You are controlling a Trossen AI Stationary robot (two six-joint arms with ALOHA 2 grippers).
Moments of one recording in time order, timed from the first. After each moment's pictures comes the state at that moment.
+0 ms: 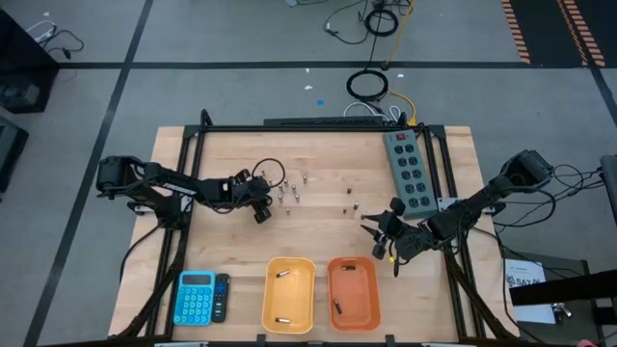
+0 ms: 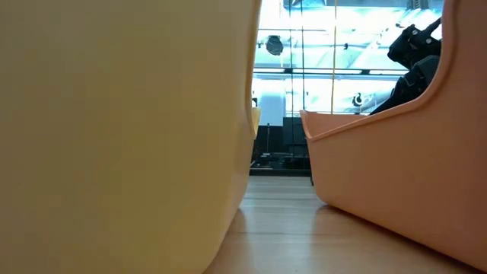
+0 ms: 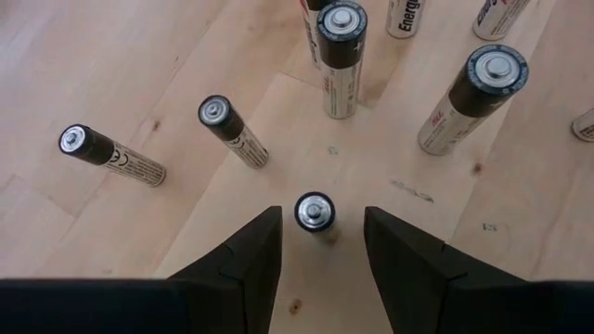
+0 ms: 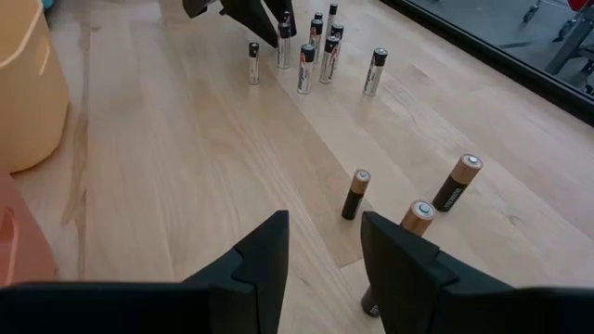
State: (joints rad) left arm 0.14 1.46 0.47 0.04 -0.30 -0.19; right arm 0.52 1.28 0.34 0.23 0.84 0.53
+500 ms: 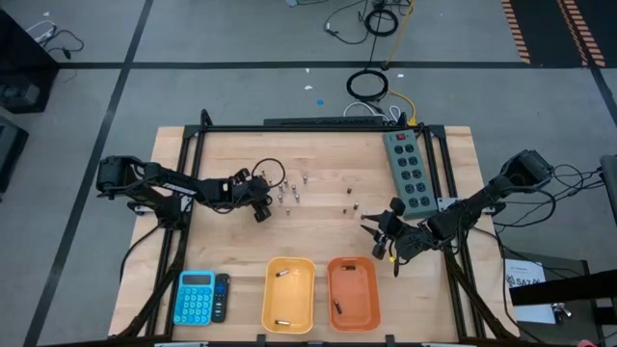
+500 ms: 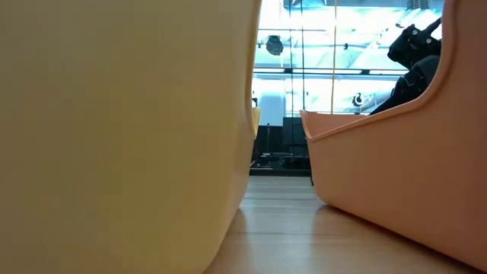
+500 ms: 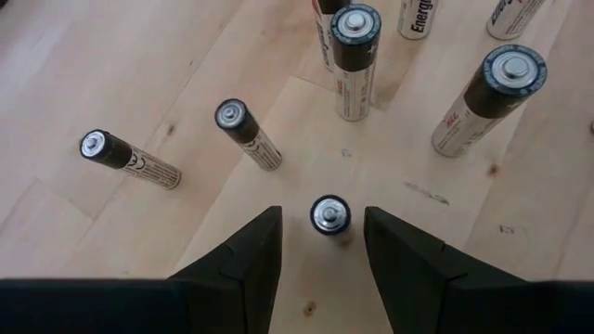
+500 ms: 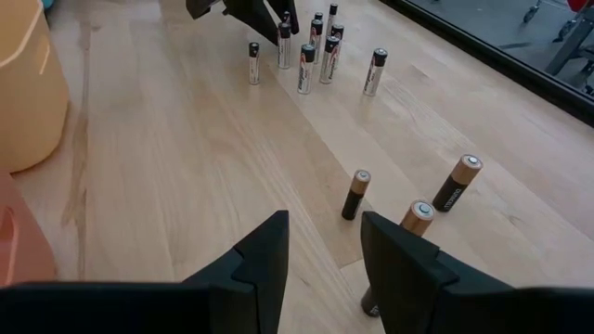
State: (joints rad) left arm 0.14 1.46 0.47 0.04 -0.33 -0.18; right arm 0.52 1.28 0.34 0.24 0.84 0.53
